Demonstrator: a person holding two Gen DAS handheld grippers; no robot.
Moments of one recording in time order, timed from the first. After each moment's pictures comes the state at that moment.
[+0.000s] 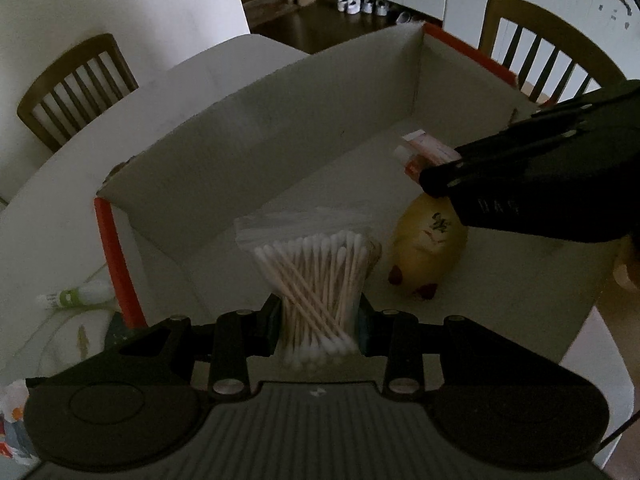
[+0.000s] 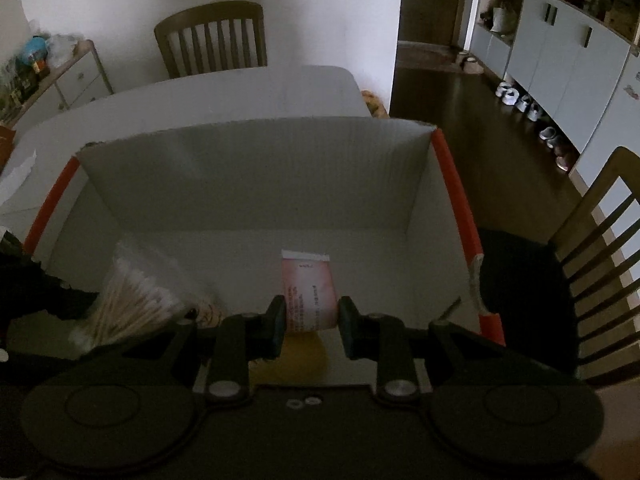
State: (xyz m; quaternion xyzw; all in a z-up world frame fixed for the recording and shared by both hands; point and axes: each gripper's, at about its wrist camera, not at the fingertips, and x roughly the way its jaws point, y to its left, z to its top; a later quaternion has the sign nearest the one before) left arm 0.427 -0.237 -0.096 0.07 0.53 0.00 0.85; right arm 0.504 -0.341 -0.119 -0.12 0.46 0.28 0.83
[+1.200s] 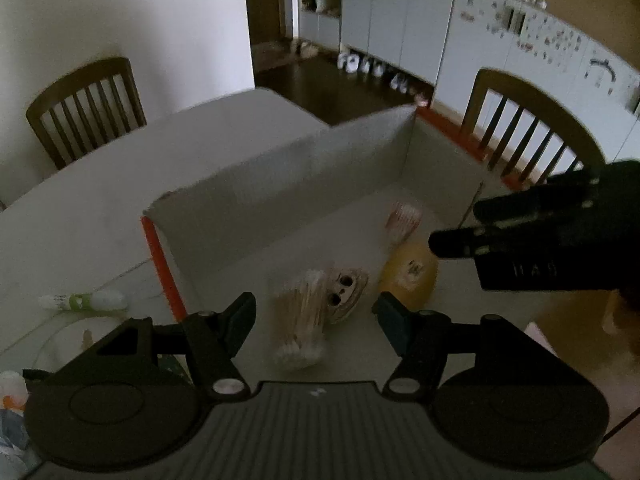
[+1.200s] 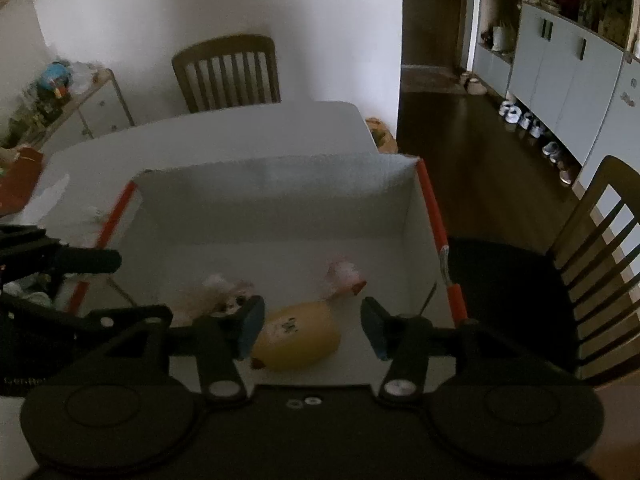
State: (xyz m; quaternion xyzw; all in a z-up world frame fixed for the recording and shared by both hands) left arm 0.389 -0.212 -0.046 0.00 0.45 -0.01 0.89; right arm 0.469 -0.370 -0.068 -0.09 0.43 0.31 0.85
